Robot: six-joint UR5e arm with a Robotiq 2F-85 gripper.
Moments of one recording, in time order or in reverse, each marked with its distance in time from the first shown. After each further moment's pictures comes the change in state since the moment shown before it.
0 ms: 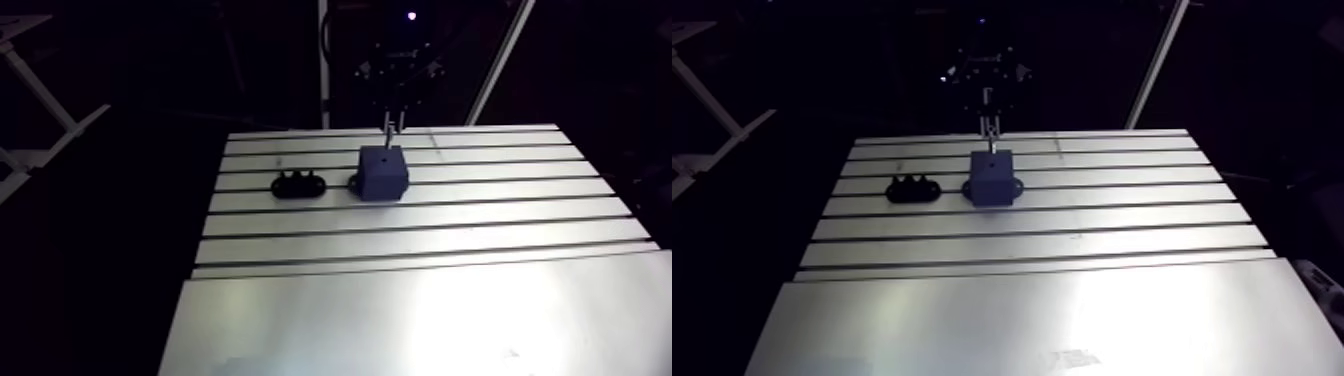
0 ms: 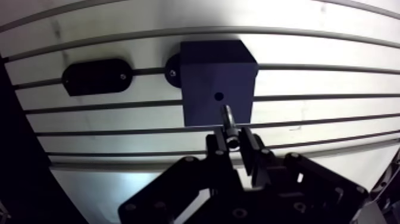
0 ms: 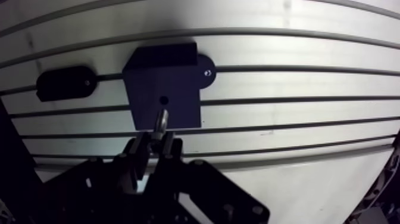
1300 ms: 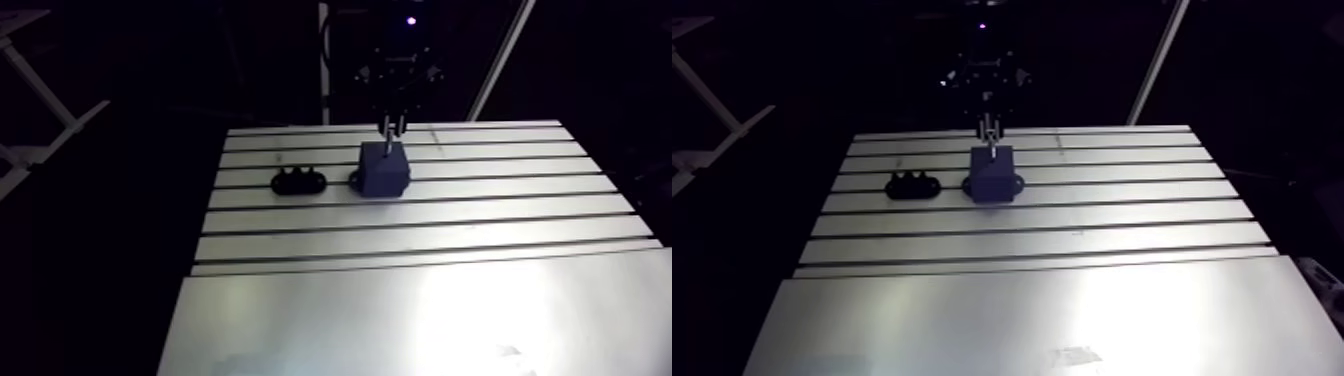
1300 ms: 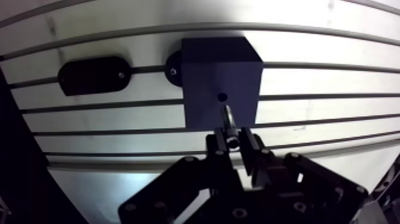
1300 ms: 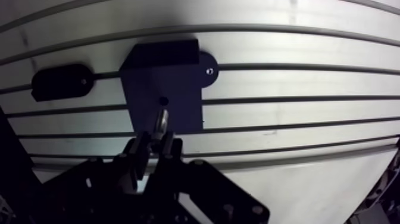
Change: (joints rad) arm 0.001 0.014 0.011 -0.001 0.002 0.001
